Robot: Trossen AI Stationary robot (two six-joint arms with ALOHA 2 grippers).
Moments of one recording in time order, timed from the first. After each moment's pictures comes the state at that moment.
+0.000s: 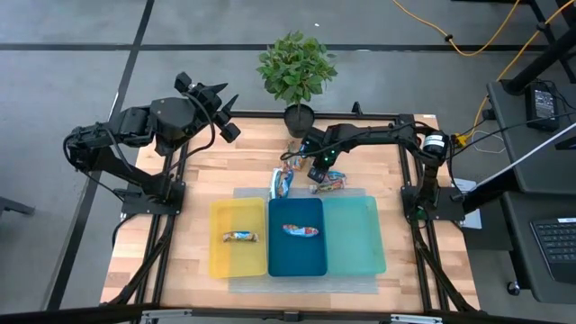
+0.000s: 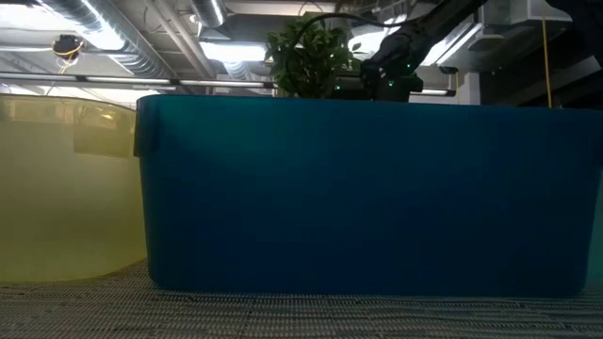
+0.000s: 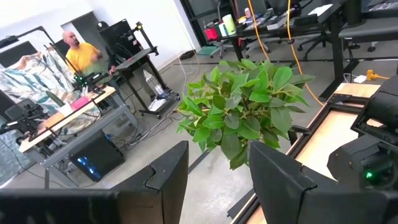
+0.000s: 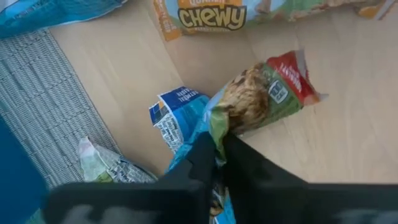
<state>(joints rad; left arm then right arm) -0.04 1.21 1.67 -0.77 -1.00 0.11 -0.36 1.90 1.27 -0.72 -0.08 0.12</state>
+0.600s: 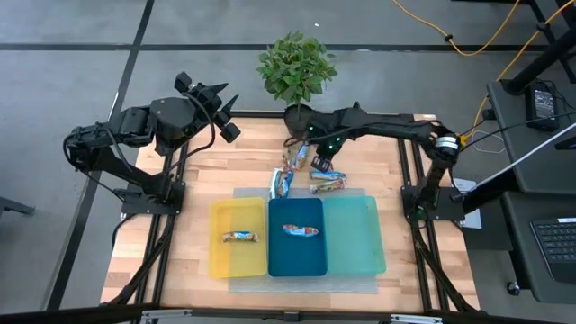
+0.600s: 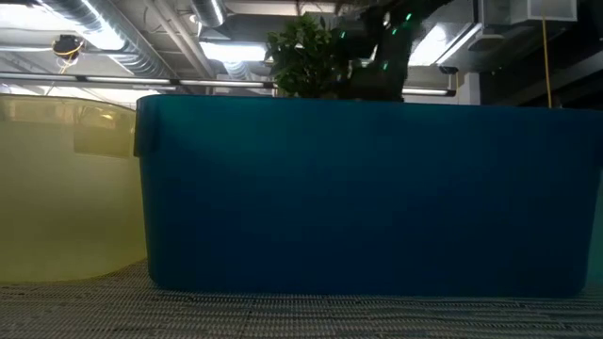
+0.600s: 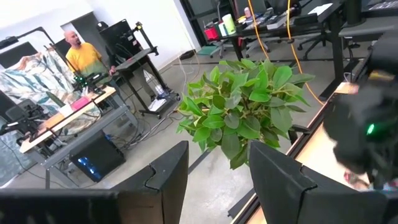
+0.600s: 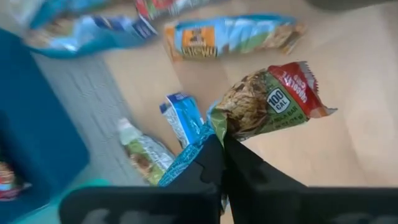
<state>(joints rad) -0.04 1.22 1.67 -0.78 -1.00 0.12 -0.36 1.78 1.48 -1.00 -0.02 0.08</state>
